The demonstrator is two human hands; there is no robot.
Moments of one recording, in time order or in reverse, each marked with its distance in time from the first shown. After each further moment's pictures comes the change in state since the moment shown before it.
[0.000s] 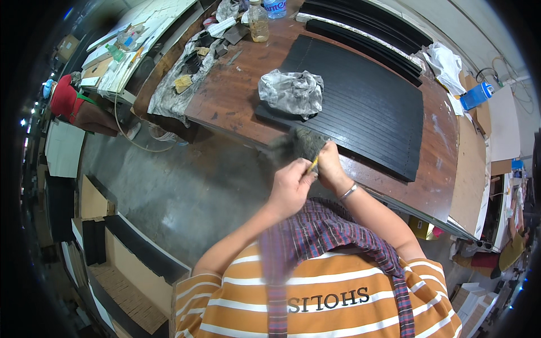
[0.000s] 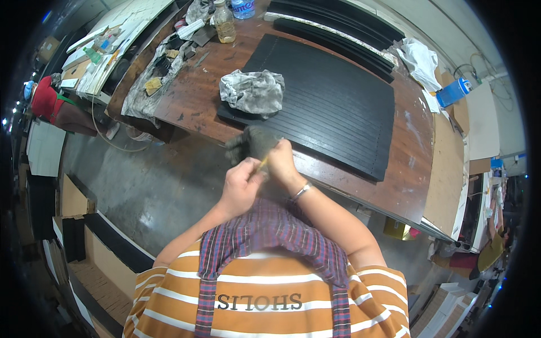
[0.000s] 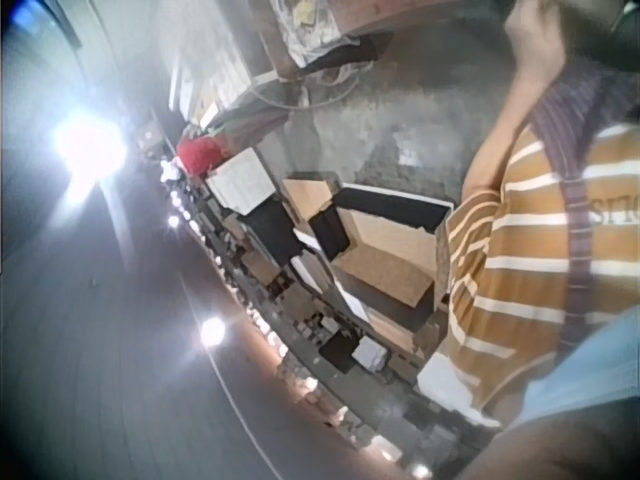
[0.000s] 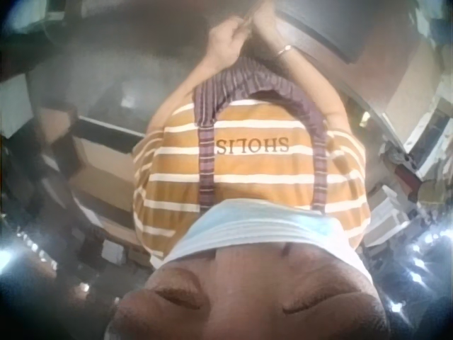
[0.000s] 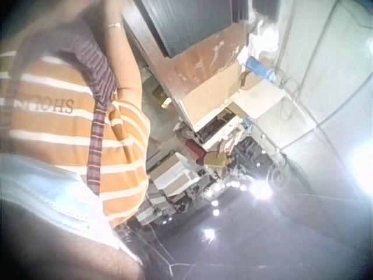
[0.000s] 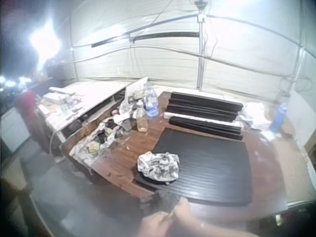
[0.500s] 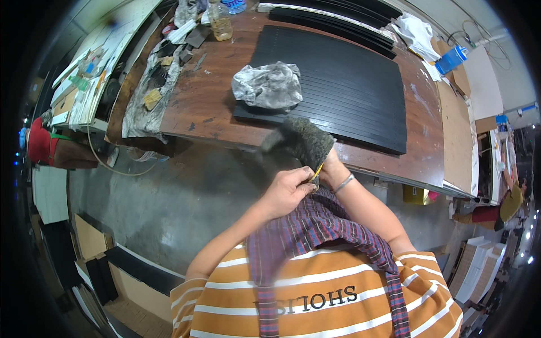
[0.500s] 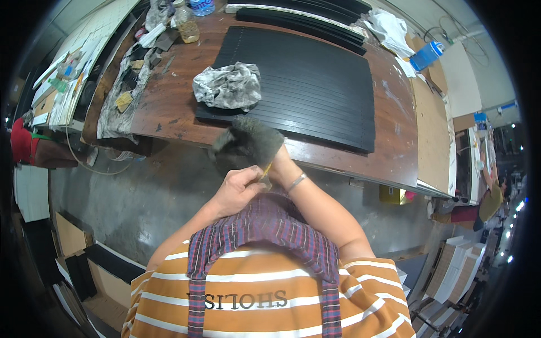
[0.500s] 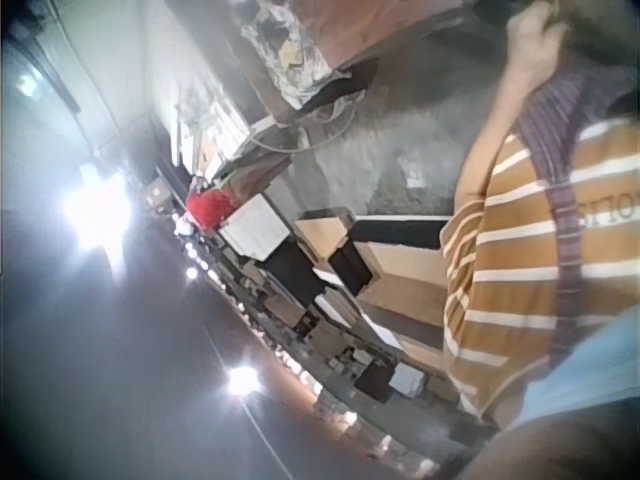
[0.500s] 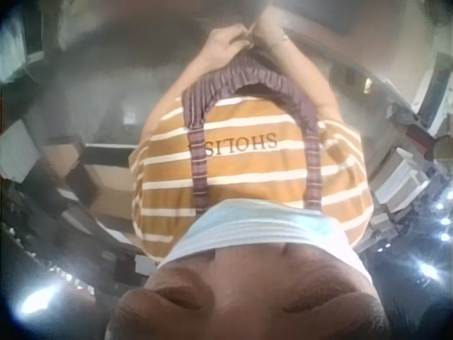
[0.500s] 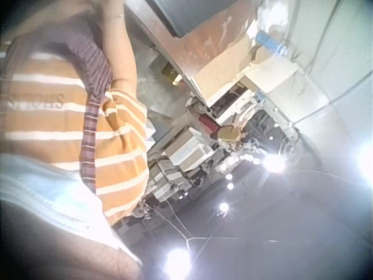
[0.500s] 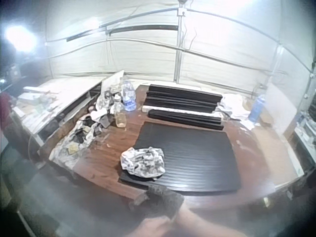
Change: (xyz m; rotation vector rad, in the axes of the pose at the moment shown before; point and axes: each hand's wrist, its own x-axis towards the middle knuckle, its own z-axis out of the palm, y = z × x) left_hand 0.009 -0.019 -0.024 -0.252 -0.531 -0.021; right_hand -0.022 -0.023 0.020 0.554 -0.094 0.076
